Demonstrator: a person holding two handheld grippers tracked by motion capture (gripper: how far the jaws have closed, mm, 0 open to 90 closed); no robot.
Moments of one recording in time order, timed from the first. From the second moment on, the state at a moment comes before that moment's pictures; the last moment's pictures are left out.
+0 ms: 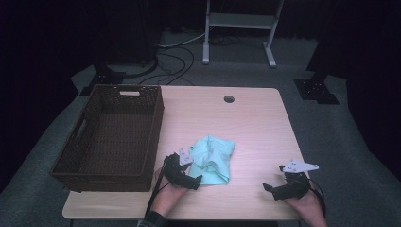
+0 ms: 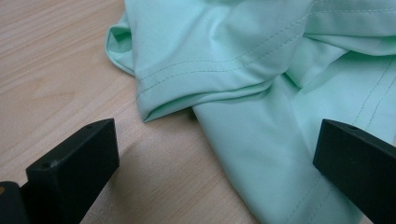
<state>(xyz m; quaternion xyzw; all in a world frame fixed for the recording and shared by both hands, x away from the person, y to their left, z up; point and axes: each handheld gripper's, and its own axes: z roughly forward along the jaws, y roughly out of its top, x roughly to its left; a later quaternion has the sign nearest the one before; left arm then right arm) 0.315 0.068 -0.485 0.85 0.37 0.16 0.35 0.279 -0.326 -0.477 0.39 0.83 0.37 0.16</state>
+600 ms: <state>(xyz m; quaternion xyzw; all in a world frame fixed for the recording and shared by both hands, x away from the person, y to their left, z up) 0.315 0.068 -0.485 0.85 0.37 0.16 0.35 0.290 -0.318 -0.469 0.38 0.83 0.39 0.15</state>
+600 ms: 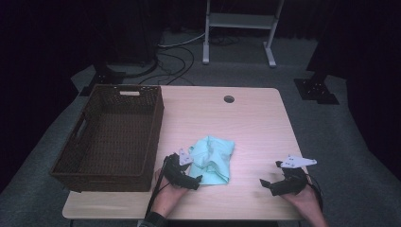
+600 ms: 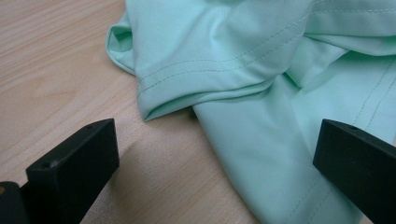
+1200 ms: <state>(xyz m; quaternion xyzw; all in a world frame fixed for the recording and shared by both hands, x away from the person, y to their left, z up) 0.315 0.068 -0.485 0.84 0.37 0.16 0.35 0.294 -0.309 -0.461 0.36 0.82 0.41 0.14</state>
